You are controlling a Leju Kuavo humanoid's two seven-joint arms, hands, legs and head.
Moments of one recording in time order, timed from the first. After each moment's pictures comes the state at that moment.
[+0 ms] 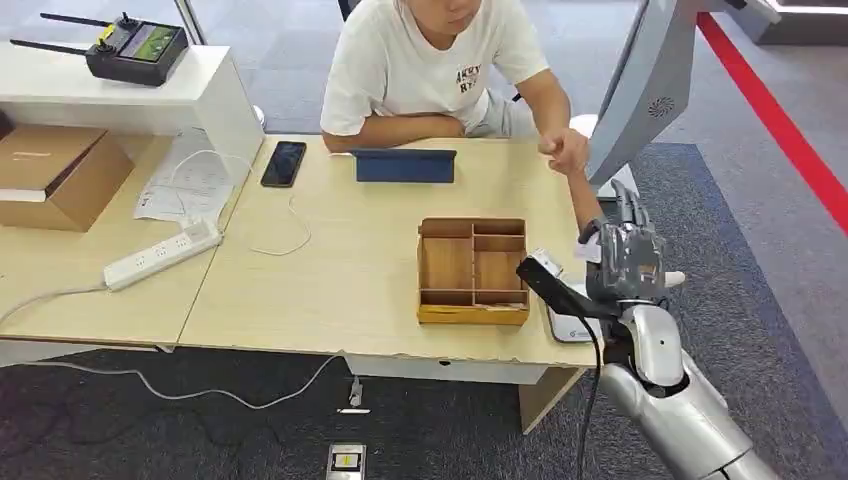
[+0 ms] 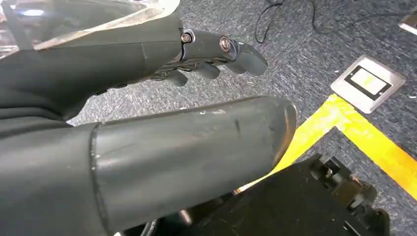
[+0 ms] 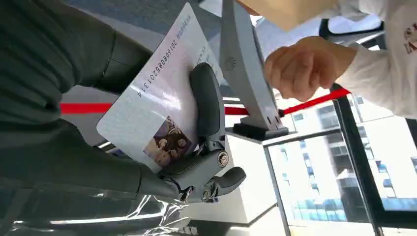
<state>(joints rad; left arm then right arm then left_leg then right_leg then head) -0.14 0.00 -1.33 -0.28 0.32 0.49 0.11 -0.41 -0.43 0.53 -1.28 0.98 -0.43 0.37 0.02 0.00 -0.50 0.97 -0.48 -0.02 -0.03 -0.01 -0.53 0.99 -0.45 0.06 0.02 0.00</state>
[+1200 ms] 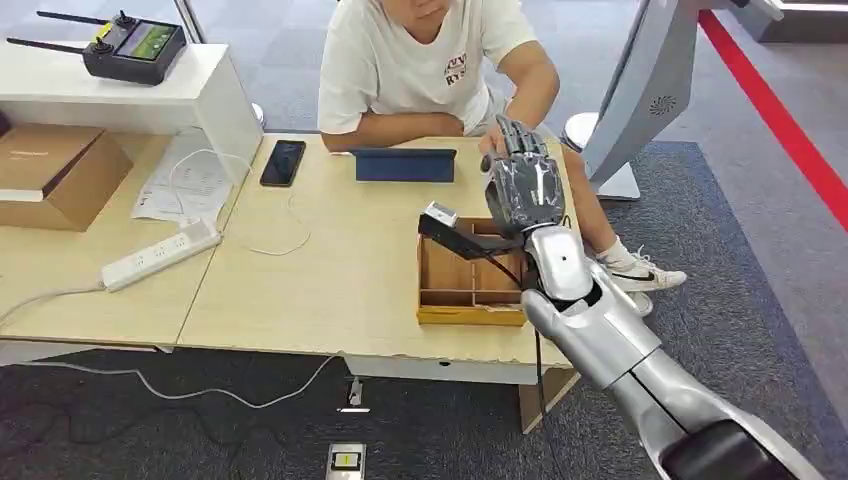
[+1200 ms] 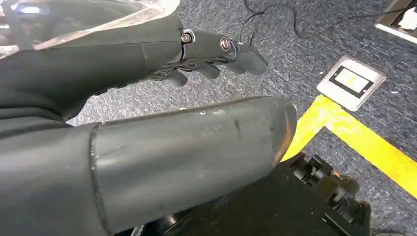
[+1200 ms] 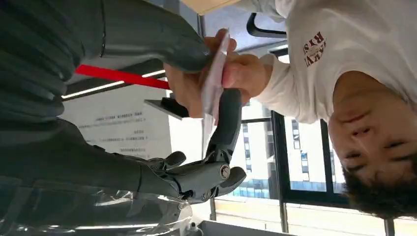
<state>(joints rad) -0.17 0.00 -1.33 -0.28 0.25 0.45 0.14 -0.79 -0.17 0.75 -0.94 1.07 -0.33 0.29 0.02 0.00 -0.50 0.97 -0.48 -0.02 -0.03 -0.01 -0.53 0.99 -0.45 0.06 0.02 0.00</state>
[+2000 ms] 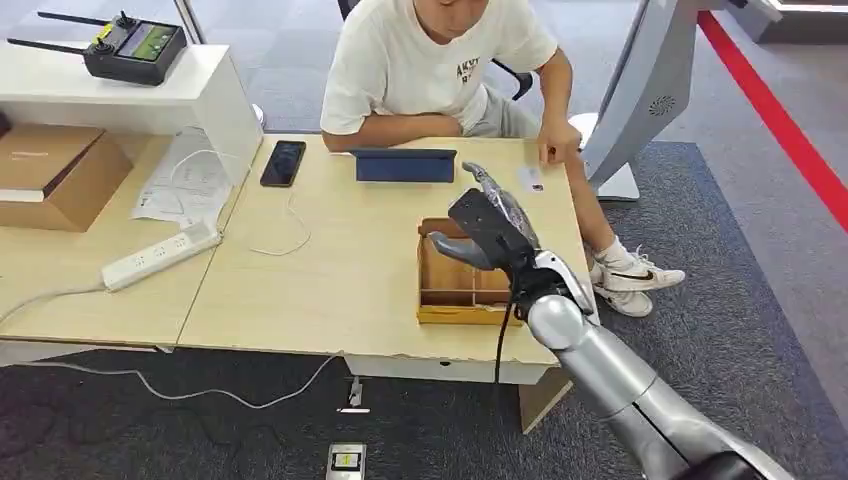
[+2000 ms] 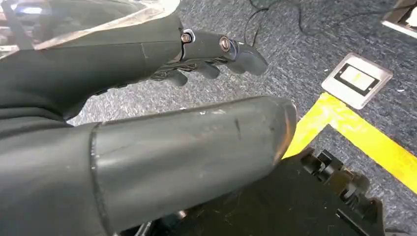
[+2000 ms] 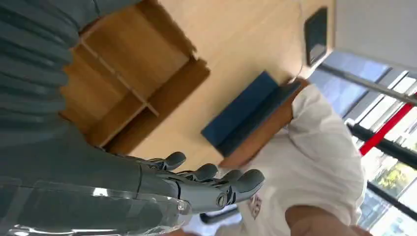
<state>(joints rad) -0.15 0.00 -1.32 -0.28 0.26 0.47 0.12 -0.64 -0.20 0.72 -1.13 0.05 -0.24 0.08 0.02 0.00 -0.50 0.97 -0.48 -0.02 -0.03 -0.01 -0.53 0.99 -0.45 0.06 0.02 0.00</state>
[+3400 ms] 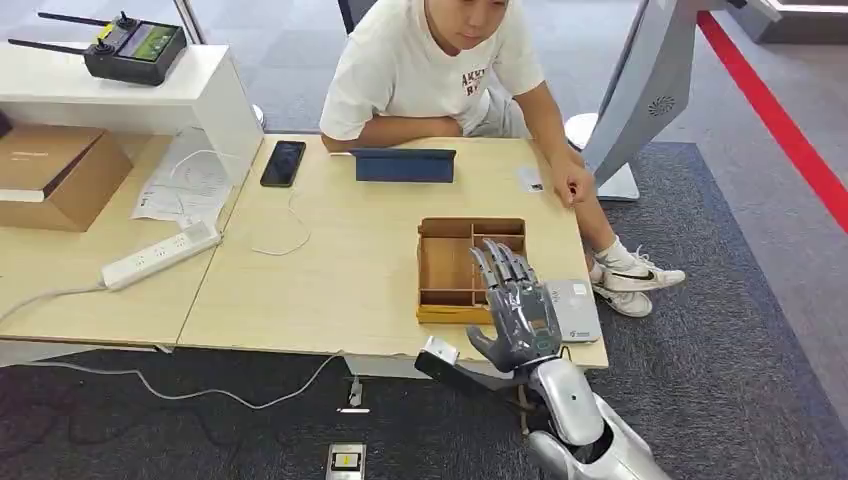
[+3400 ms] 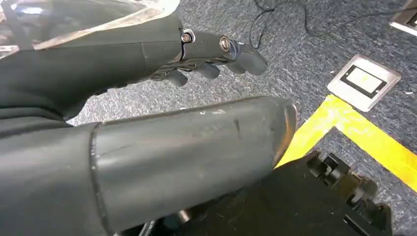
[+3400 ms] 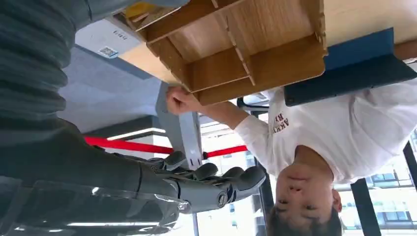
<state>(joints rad) -0.14 0.00 -1.29 -0.27 0.22 0.47 0.14 -0.28 -0.26 0.71 -1.39 1.10 -0.30 0.30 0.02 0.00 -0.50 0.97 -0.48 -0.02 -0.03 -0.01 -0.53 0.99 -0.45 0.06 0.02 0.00</state>
